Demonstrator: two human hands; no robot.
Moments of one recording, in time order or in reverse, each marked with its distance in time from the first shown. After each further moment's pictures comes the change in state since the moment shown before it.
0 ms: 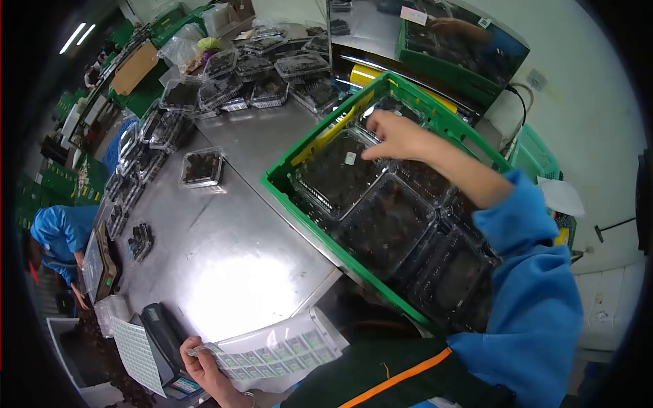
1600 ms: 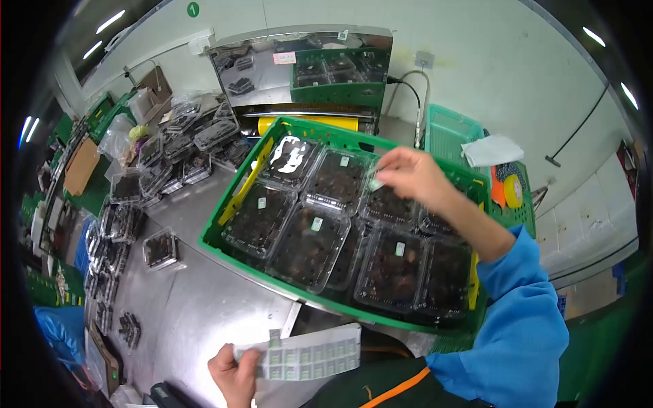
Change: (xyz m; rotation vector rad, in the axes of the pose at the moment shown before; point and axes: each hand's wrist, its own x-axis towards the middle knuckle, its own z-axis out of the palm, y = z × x) left_hand 0.005 0.030 0.092 0.204 -0.597 0.083; right_hand -0.207 -0.014 -0.067 0.736 0.479 0.359
